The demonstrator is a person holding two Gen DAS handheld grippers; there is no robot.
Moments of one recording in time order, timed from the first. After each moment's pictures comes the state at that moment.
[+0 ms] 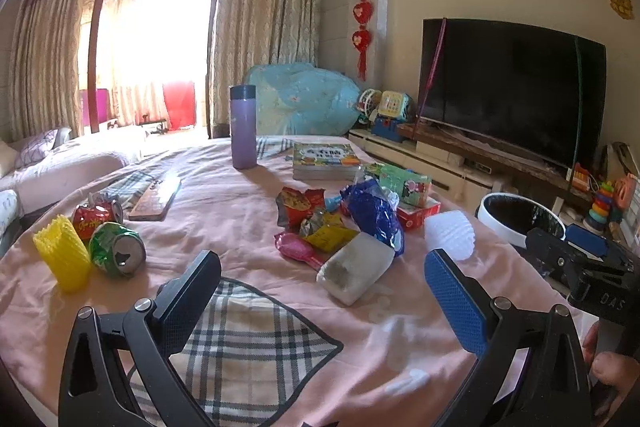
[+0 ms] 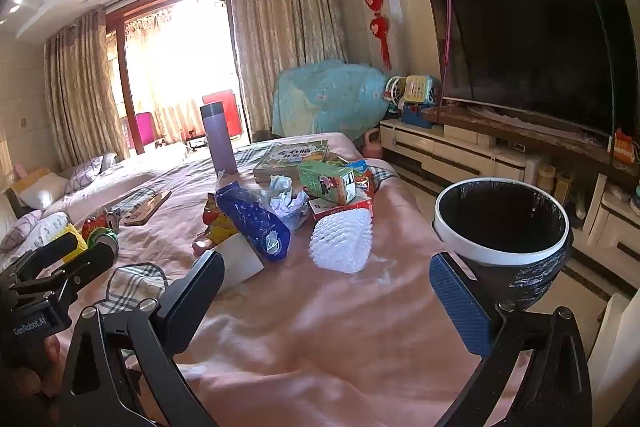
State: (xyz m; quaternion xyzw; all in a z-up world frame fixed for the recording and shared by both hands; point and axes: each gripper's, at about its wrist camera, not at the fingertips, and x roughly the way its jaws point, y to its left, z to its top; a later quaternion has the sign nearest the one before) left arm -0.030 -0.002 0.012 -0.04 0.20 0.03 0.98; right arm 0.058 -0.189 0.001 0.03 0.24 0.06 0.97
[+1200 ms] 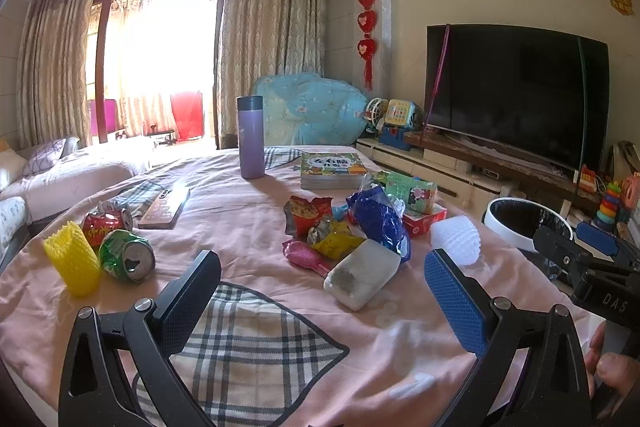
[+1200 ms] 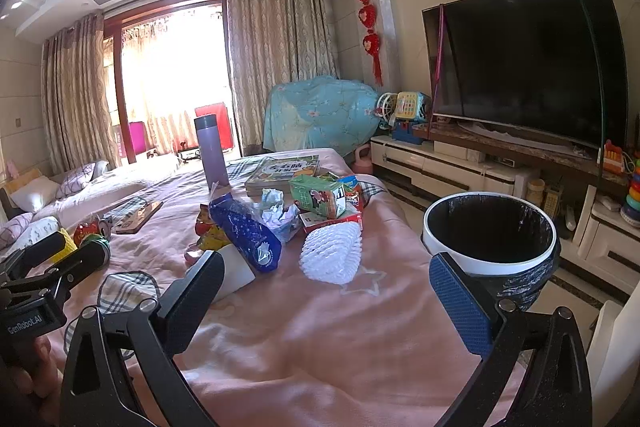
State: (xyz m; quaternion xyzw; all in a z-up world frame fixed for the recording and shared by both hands) left arm -0.032 -0.005 0.007 -0.02 0.19 0.04 0.98; right arm 0.051 -0.187 0.002 0.02 0.21 0.04 0.98
